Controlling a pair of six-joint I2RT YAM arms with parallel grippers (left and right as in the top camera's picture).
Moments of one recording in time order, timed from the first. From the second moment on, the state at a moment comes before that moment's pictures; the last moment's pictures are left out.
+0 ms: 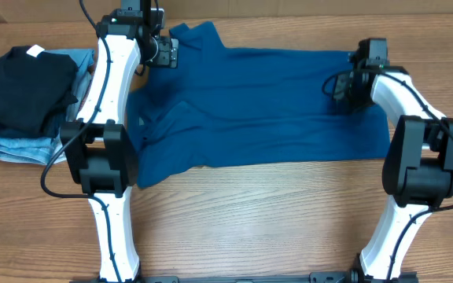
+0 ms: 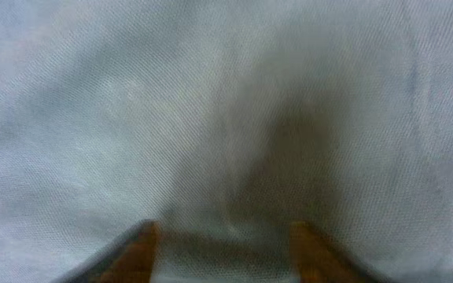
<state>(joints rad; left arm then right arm) -0.08 2.35 2.23 -1.01 0.05 -0.03 -0.08 2.17 1.59 -0.59 -0.04 0.18</state>
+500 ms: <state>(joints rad) -0.09 2.45 2.25 -0.75 -0.03 0.05 -0.09 2.18 2.00 -1.04 -0.07 0.20</state>
